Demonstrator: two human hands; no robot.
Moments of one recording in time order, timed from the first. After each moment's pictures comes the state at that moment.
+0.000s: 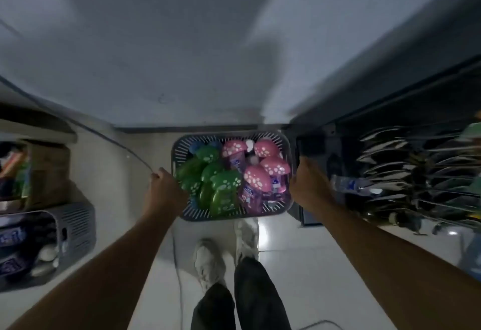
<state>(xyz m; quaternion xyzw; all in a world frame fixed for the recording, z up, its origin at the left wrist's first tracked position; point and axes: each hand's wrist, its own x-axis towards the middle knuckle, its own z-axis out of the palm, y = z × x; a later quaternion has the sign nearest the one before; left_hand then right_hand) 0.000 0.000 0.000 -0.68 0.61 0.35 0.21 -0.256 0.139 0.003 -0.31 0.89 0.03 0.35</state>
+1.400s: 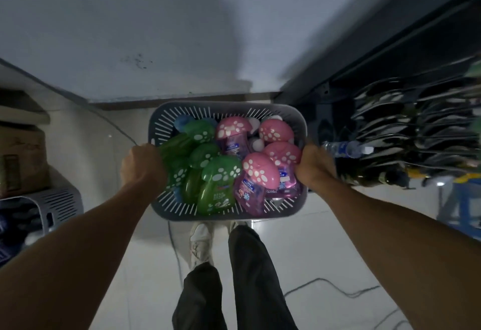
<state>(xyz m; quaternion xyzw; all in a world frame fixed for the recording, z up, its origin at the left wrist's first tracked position) 0.028 -0.003 -0.019 -0.63 0.72 0.21 0.22 -0.248 0.186 -0.011 -0.24 0.92 0.07 0.31</state>
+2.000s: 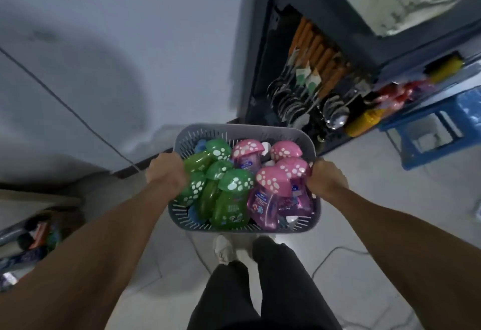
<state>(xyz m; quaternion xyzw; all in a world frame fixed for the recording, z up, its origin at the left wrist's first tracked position) 0.028 0.102 0.230 -0.42 0.87 0.09 0.23 -0.150 0.391 0.213 -0.10 0.96 -0.03 0.26</state>
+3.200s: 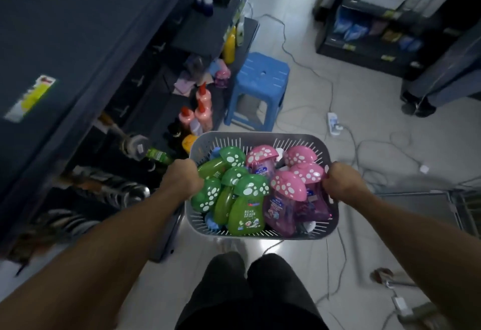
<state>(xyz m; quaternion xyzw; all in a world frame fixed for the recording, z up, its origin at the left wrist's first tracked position) -0.473 0.618 0.271 -0.02 0.95 0.09 0.30 -0.394 0.973 0.269 0.24 0.93 -0.12 0.25</state>
